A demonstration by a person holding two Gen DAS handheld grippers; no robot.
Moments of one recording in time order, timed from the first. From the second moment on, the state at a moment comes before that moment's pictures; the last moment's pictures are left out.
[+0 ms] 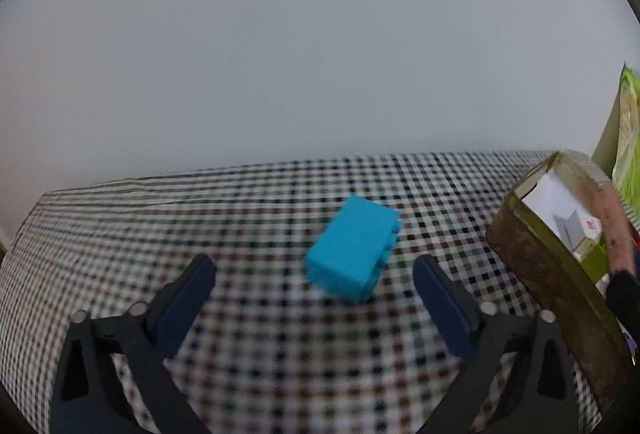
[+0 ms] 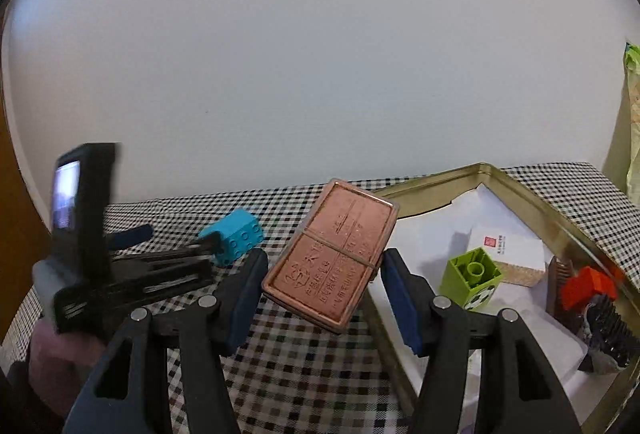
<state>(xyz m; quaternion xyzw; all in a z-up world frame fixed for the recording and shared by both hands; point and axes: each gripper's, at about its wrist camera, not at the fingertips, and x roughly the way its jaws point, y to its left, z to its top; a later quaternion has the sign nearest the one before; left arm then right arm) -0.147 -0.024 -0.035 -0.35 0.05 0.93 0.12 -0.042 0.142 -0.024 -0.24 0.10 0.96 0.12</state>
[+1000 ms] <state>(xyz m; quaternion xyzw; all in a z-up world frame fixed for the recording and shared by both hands) -0.065 -0.019 -0.020 -0.29 0.04 0.96 0.01 -0.041 0.145 -0.029 -0.21 0.09 0.96 0.14</state>
